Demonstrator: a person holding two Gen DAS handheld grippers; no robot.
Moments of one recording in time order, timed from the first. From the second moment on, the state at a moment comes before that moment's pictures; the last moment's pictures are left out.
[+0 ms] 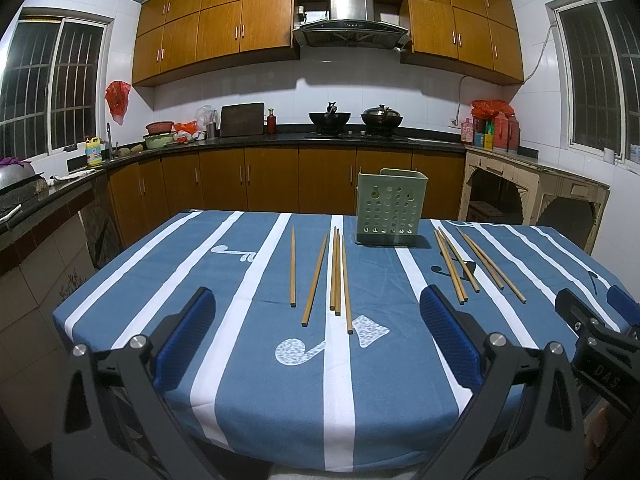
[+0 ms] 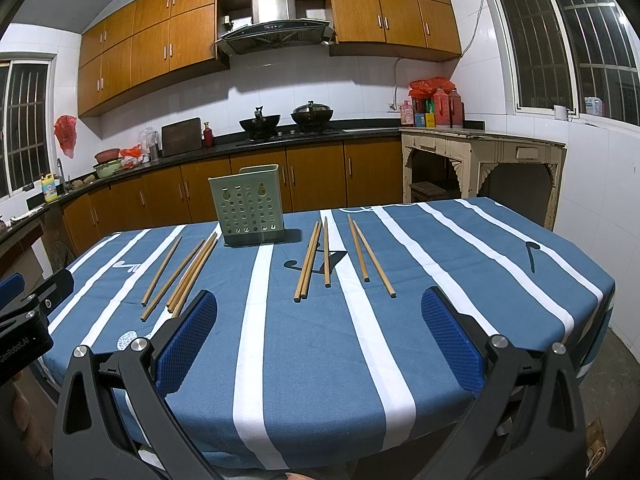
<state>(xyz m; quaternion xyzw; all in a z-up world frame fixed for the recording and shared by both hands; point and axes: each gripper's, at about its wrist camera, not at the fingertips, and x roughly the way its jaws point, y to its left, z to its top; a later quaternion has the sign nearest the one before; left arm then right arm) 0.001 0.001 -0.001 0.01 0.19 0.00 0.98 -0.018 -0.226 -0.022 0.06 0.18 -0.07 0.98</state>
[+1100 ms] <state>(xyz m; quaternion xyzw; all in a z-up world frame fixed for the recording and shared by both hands) -0.001 0.004 -0.005 0.00 0.19 0.00 0.98 -0.016 -0.228 -0.023 0.07 0.18 -0.07 0.98</state>
